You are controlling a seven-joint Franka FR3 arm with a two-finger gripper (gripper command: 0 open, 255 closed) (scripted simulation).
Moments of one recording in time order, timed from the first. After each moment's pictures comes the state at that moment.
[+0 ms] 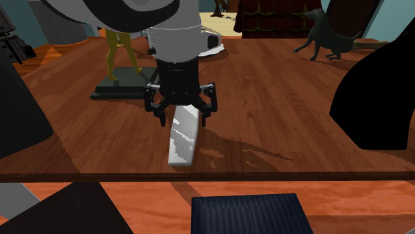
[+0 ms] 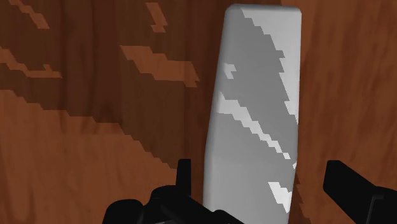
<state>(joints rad) 0.20 -0.17 -0.13 -2.50 -0.02 2.33 -0.67</state>
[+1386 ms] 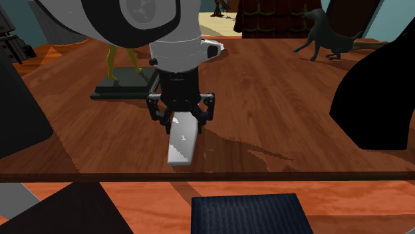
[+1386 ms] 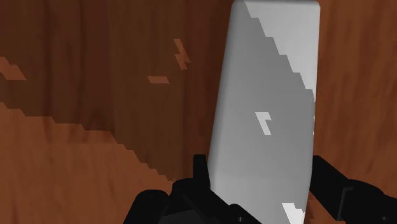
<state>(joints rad) 0.21 -0.14 -0.13 -2.52 -0.01 2.38 -0.68</state>
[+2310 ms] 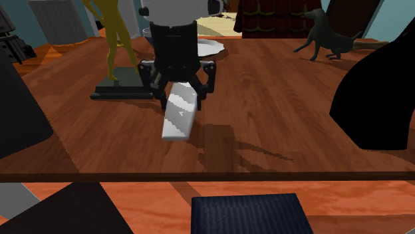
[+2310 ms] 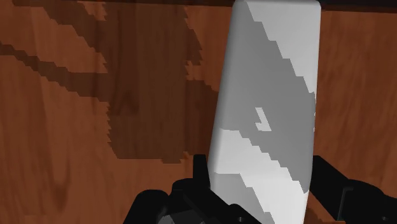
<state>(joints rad) 0.20 -0.26 -0.13 -2.43 -0.03 2.18 -0.67</state>
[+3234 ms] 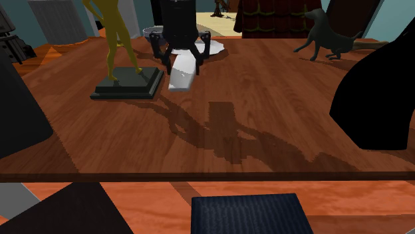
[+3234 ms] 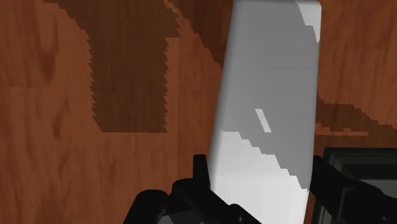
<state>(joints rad) 0.28 0.03 -0.04 -2.06 0.01 2.09 -0.54</state>
